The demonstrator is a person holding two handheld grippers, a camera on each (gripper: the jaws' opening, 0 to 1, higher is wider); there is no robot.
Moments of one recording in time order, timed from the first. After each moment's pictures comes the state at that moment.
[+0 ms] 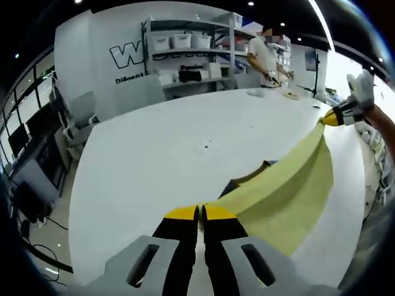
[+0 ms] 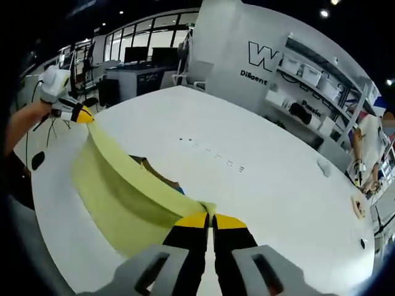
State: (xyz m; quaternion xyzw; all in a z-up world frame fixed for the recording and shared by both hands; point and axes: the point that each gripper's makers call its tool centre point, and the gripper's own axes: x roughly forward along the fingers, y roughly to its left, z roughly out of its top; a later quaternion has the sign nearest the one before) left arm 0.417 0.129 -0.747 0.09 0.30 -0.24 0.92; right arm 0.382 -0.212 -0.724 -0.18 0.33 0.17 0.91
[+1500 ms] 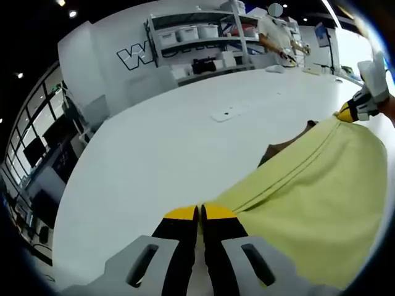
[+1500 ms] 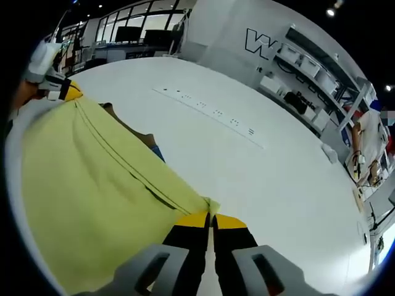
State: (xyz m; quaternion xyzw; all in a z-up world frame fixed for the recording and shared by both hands) left arm 0.465 0.128 -0.855 0.16 0.28 -0.17 0.93; right arm 0.423 -0.227 -0.864 -0.22 0.35 0.12 0.90
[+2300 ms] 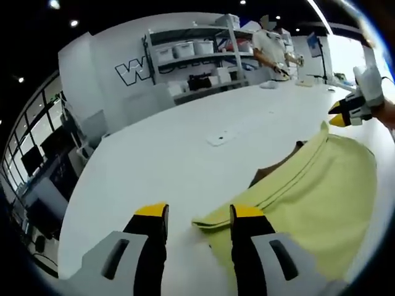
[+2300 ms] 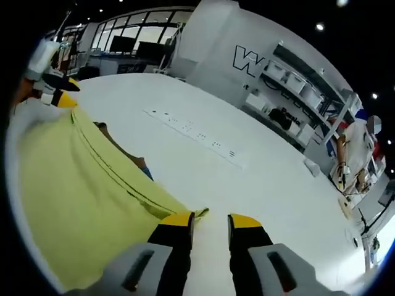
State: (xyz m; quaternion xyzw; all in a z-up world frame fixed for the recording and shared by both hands) left arm 0.458 0.115 -0.815 0.16 0.22 -0.20 0.94; right arm 0.422 -0.230 -0.813 -0.24 0.26 0.09 0.93
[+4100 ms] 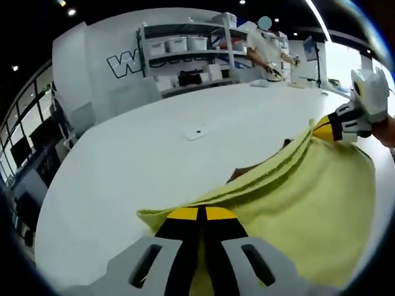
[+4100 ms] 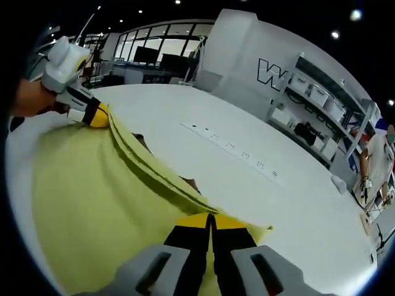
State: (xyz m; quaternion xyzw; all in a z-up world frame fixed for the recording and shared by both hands) left arm 0.468 0.076 -0.849 0.13 0.25 -0.23 0.93; right arm 0.439 -0.159 -0.844 -0.23 0.25 0.18 0.92
